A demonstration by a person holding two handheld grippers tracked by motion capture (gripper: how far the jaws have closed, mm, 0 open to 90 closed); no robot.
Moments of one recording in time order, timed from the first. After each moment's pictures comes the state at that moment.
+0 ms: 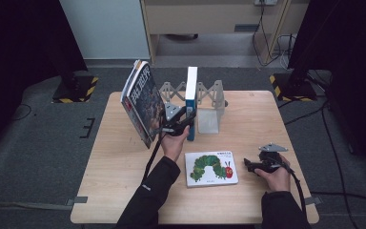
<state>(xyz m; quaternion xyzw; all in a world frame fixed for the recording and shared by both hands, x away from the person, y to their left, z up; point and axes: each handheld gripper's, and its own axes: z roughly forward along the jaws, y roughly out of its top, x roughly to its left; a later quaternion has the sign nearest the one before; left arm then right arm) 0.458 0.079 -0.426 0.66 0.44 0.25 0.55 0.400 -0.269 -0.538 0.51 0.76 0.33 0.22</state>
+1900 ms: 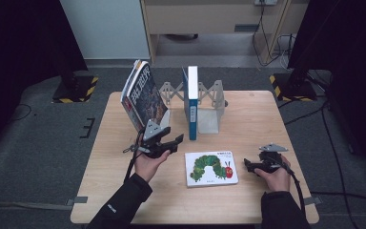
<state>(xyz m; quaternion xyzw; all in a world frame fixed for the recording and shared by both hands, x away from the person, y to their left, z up) 0.386 0.137 -0.423 0.73 0.40 0.20 0.51 0.400 -0.269 -0.539 0.52 0.76 0.32 0.22</state>
